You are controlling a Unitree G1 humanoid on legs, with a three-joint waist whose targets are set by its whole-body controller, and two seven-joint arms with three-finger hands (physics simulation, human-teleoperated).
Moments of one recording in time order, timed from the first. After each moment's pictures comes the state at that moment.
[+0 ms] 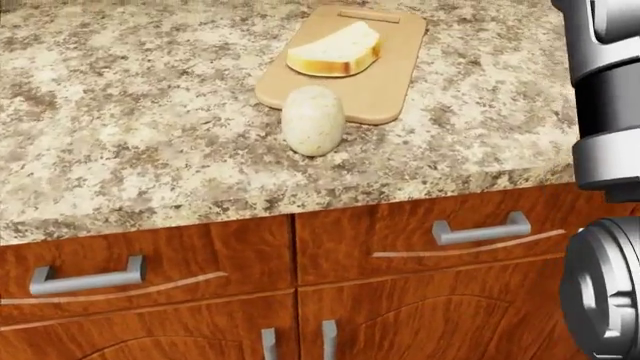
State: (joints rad) left arm -1.44 0.44 0.15 0.90 0.04 0.58 -0.08; right arm -1.42 -0.39 -0.11 0.78 -0.13 0.63 0.30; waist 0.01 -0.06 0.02
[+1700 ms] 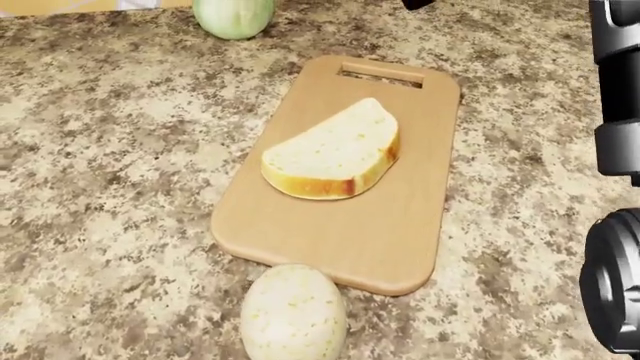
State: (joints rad) left arm -1.45 0.45 0.14 0.92 0.06 0.58 -0.09; right arm -1.45 -0.44 -0.03 0.68 -0.29 0.59 0.61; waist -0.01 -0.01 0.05
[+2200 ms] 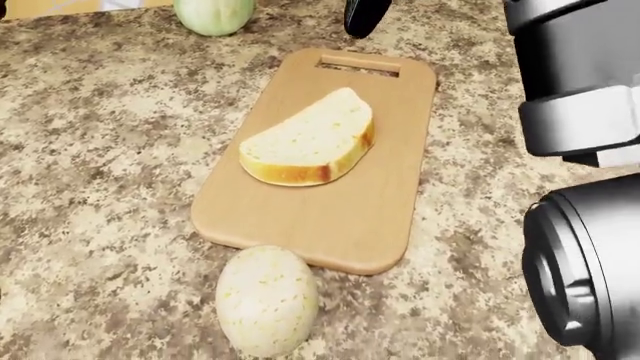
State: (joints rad) left arm -1.46 0.44 0.14 0.96 0.06 0.56 -0.08; right arm -1.57 -0.30 0.02 0.71 -0.61 0.35 0.91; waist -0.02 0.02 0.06
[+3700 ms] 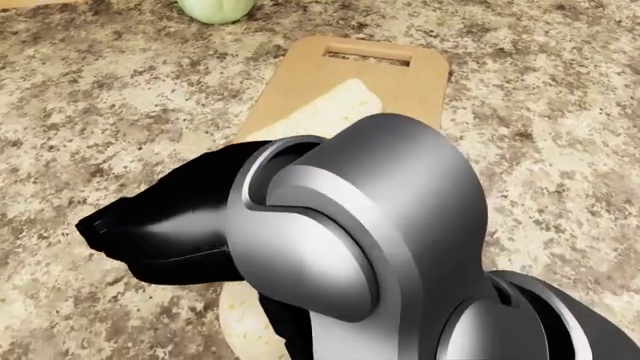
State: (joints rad) left arm -1.48 0.45 0.14 0.96 0.06 0.57 -0.08; right arm -1.14 -0.22 0.67 -0.54 -0.92 0.77 1.61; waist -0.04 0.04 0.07
